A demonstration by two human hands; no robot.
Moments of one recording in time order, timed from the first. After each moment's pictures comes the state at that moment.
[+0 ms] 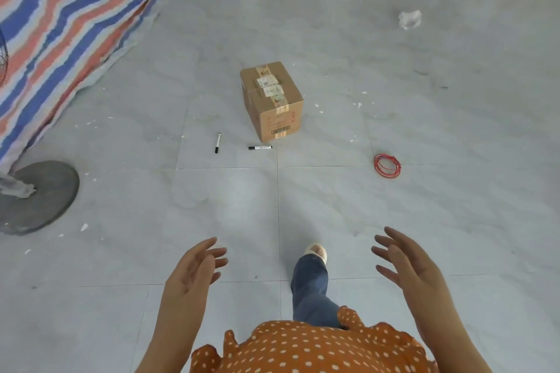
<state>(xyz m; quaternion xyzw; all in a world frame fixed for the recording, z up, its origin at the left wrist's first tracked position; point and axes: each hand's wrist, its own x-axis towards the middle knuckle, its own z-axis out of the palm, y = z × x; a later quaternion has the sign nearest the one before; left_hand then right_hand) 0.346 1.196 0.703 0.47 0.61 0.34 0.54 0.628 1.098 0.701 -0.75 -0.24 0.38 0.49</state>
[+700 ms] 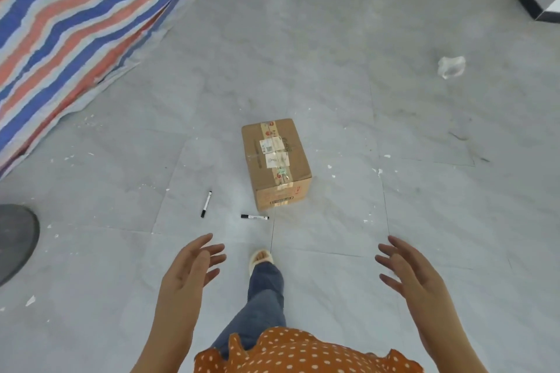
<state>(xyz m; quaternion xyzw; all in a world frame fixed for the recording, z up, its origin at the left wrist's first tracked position) 0.546 1.611 0.696 0.40 0.63 0.39 0.54 0.837 1.531 0.695 -0.74 -0.25 0.41 0.46</state>
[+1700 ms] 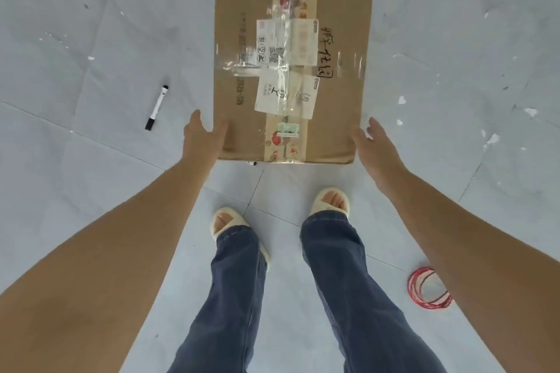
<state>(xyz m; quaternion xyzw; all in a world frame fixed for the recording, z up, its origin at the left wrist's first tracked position) 0.694 2.004 0.194 0.23 0.83 0.11 0.50 0.965 2.007 0.192 -0.77 -0.31 0.56 0.06</state>
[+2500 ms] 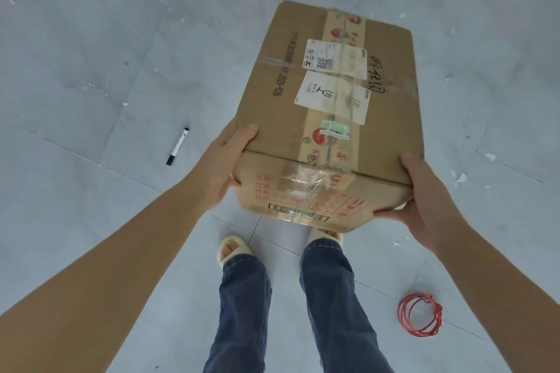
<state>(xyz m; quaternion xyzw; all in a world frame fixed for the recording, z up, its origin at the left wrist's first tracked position) 0.692 2.046 0.350 0.21 0.64 0.23 0.70 0.987 2.020 0.358 -0.72 -0.14 0.62 0.28</state>
